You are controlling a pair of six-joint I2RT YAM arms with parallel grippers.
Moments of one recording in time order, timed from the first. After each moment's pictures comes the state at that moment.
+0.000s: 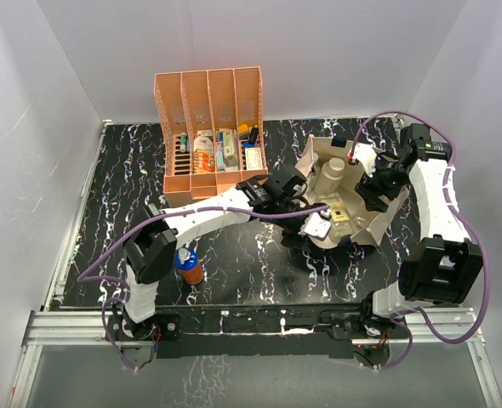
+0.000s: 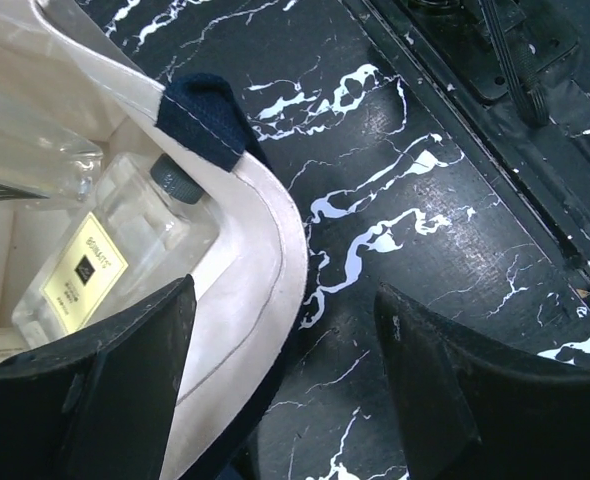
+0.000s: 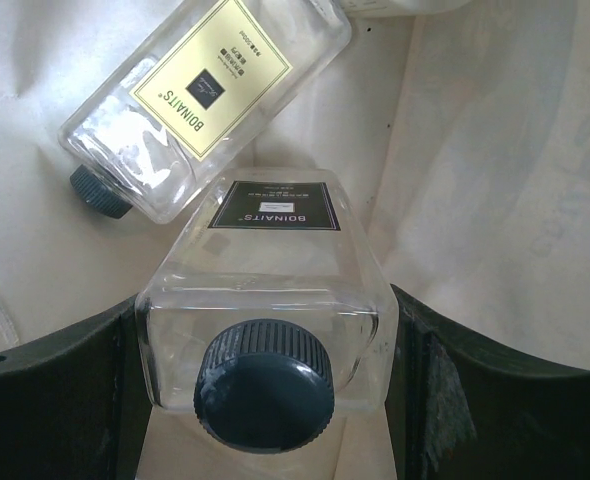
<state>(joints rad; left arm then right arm) -0.98 1.92 1.60 -0.53 0.79 0.99 -0.19 1.48 1.44 -1.21 -0.41 -1.20</state>
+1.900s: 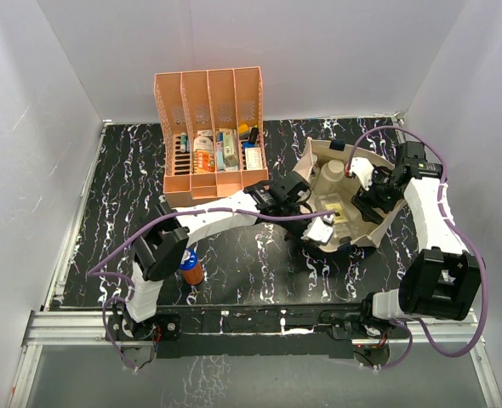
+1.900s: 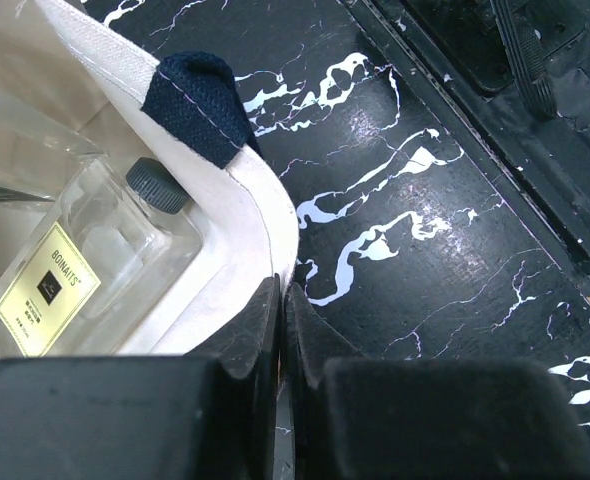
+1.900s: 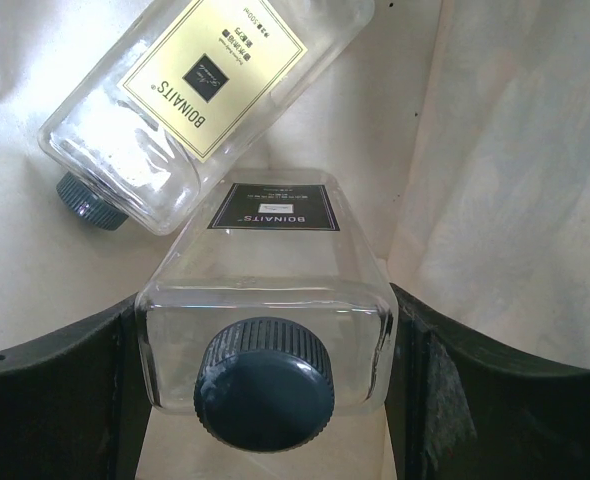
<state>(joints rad) -1.00 1.99 1.59 -0.50 0.80 0.99 -0.19 1.39 1.20 -1.03 -0.39 -1.15</state>
